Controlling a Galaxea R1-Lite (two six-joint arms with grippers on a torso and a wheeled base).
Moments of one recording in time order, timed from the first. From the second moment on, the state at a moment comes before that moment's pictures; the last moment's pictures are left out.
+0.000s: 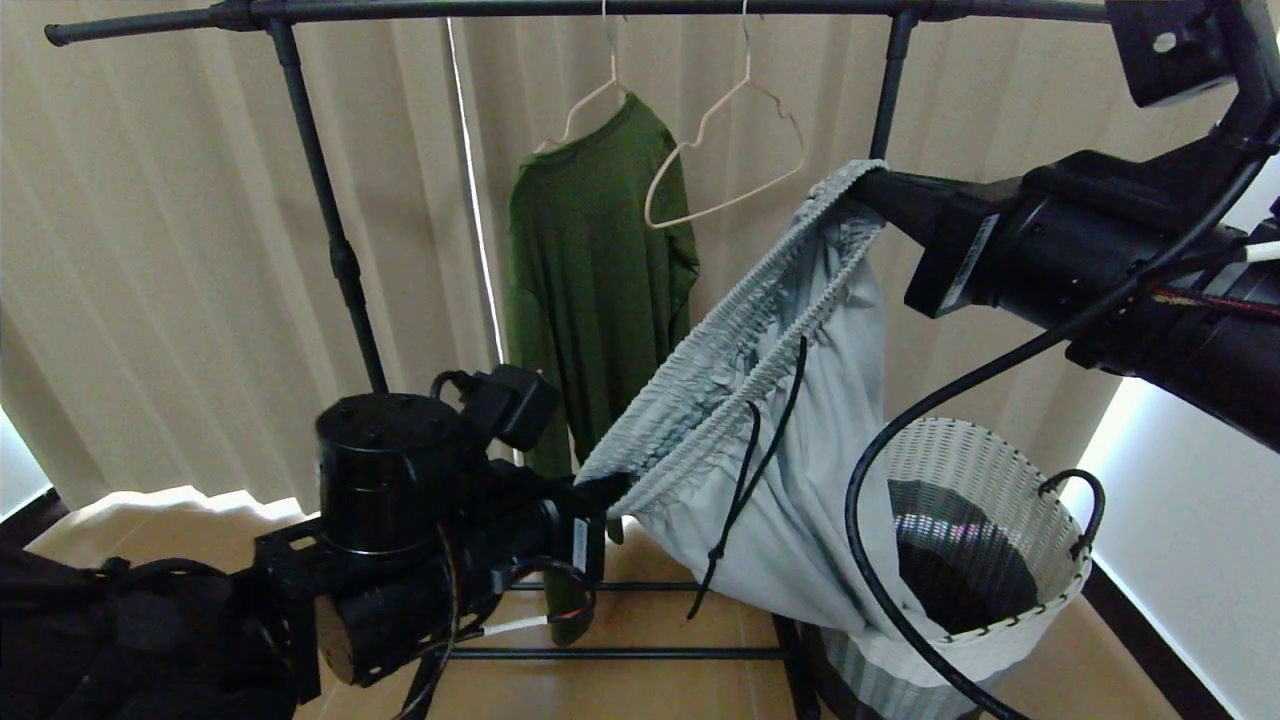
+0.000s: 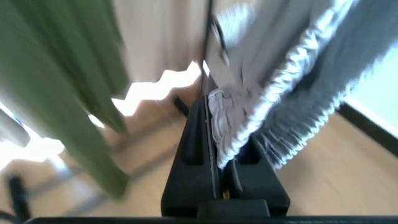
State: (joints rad) left arm -0.68 1.74 -0.61 -0.86 -0.01 -0.11; right arm 0.68 1.49 -0.99 -0.63 -0.18 -0.01
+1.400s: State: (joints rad) left arm -0.53 1.52 -1.05 -0.64 0.00 -0.07; right arm 0.51 1.49 -1.01 -0.81 -0.05 0.02
